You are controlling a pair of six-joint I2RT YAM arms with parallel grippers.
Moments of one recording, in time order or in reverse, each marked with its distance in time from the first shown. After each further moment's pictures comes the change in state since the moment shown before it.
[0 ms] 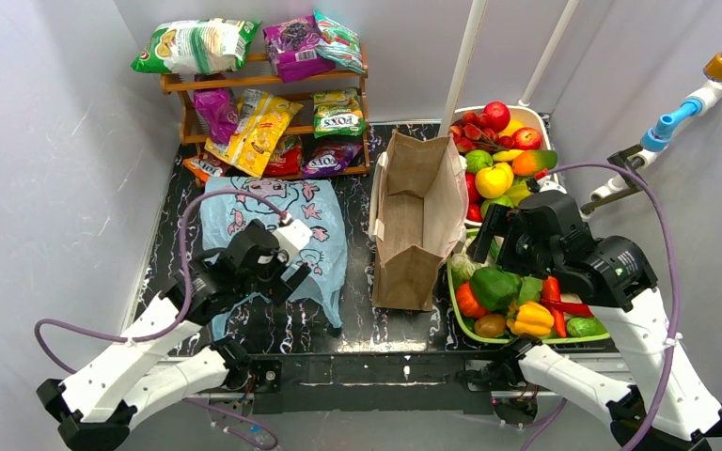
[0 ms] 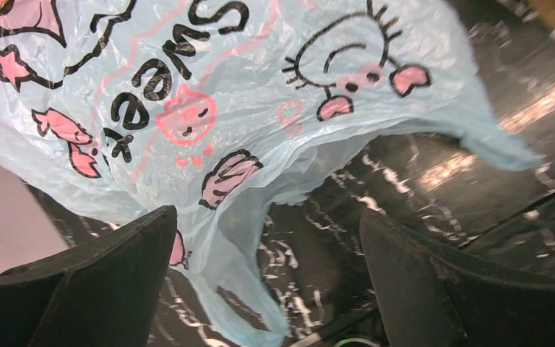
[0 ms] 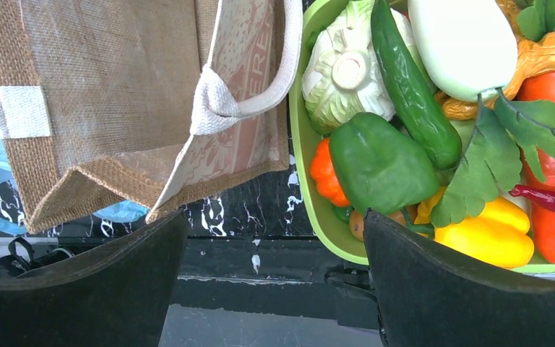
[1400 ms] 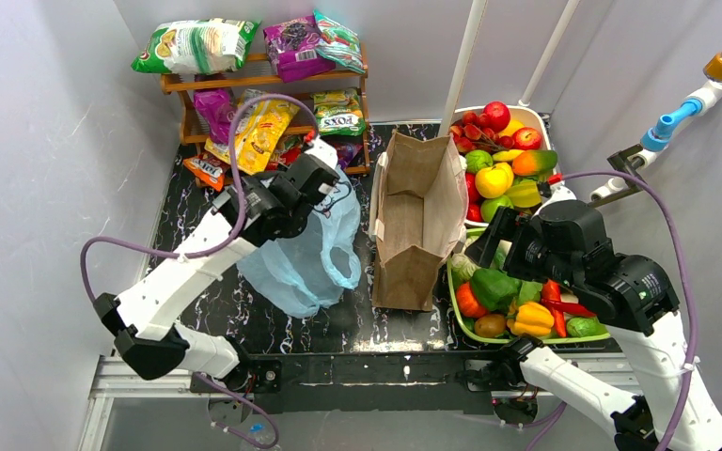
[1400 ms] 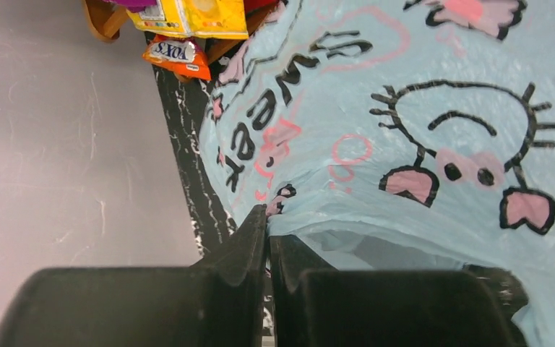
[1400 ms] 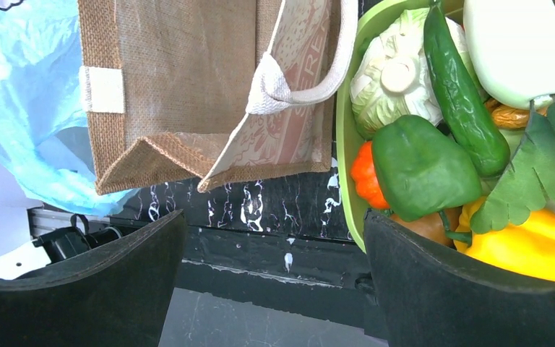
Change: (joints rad) left arm -0.092 0.550 0.633 -0.227 -0.512 -0.147; right arm 0.000 -0.084 -0.008 0.058 -0.093 0.010
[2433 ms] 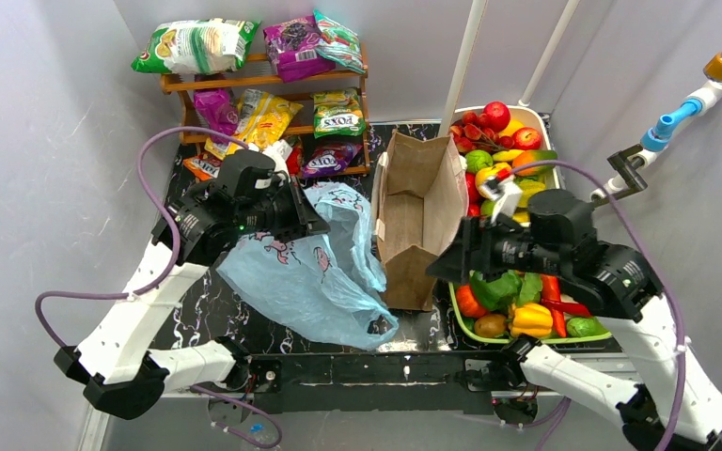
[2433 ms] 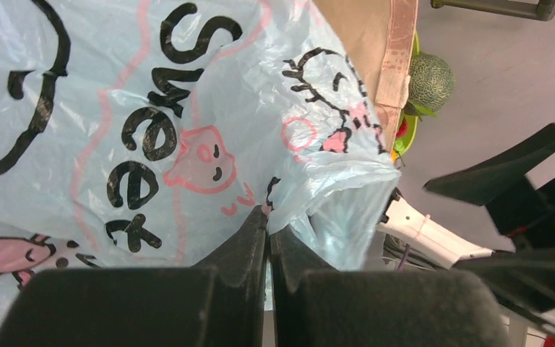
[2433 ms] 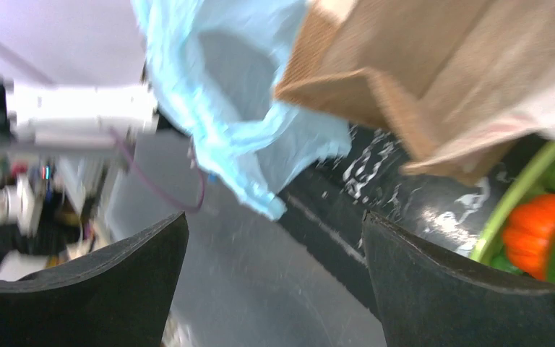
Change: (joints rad) left arm 0.198 -0.203 -0.062 0.161 0.938 -0.800; right arm 0.045 0.038 -0.002 0.204 -0.467 -0.132
